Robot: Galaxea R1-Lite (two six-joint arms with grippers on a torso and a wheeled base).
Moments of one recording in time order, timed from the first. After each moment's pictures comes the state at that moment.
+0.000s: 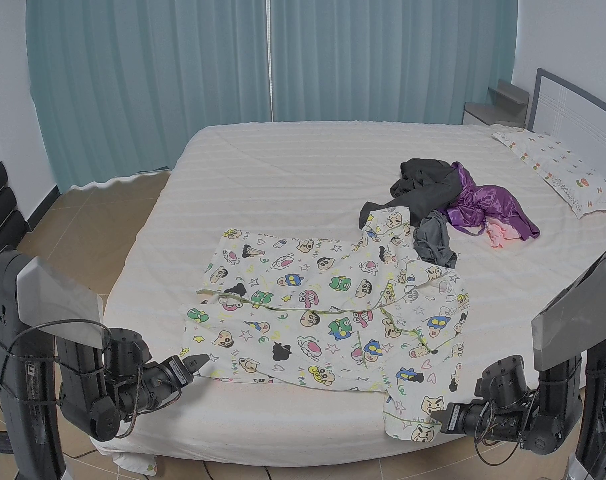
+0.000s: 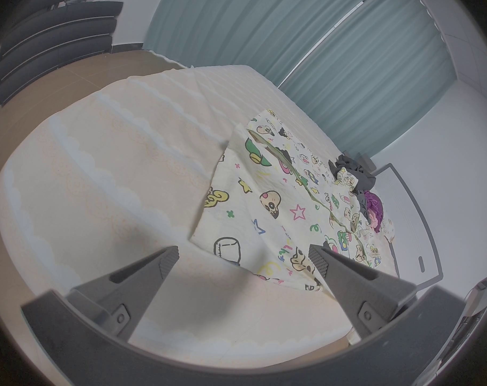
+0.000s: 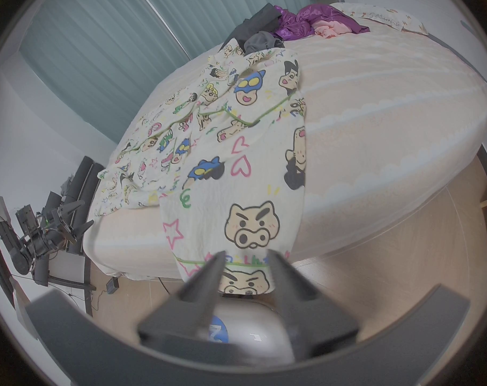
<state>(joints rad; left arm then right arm) -0.20 2.35 -0.23 -1.51 -0.09 -0.73 0.46 2.30 -0.02 -1.40 -0.06 0.64</state>
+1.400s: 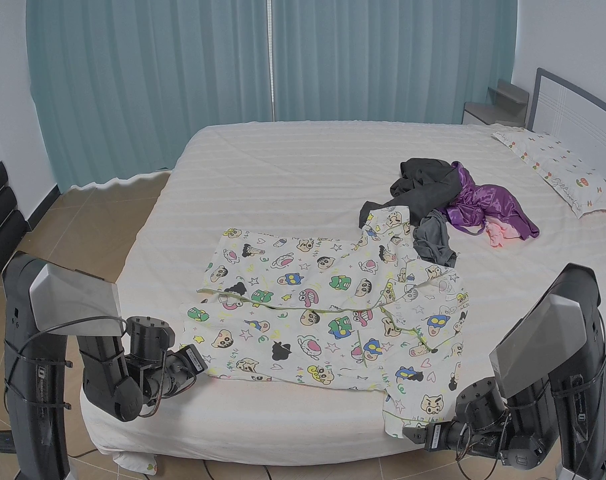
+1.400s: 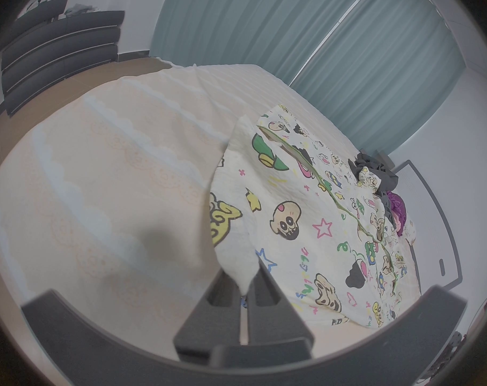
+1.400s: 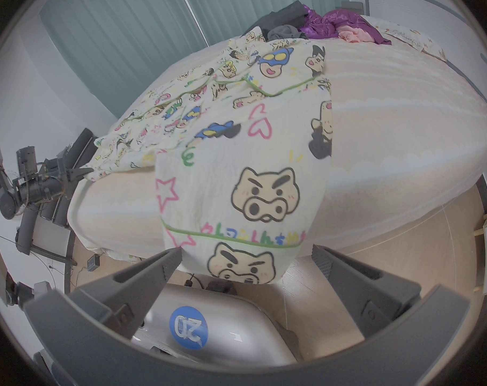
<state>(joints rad) -0.22 2.39 -0.46 -1.25 0.03 -0.72 0.57 2.48 -0.02 -1.55 -0.15 0.58</state>
